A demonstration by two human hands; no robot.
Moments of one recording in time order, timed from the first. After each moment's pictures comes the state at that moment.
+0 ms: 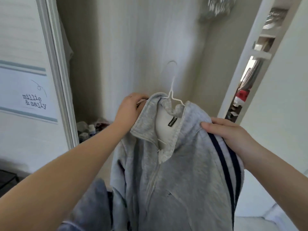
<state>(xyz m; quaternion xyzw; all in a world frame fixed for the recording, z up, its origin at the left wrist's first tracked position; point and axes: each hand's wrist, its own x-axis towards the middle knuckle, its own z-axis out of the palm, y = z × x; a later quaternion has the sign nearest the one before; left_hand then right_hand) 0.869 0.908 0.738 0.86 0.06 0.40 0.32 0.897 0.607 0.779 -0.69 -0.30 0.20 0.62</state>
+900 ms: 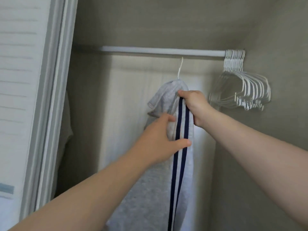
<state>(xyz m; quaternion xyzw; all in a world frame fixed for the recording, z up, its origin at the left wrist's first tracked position) 0.969 1.010 0.936 0.87 -0.04 0.38 0.31 1.086 0.916 1.039 -0.63 -0.36 -0.07 0.69</state>
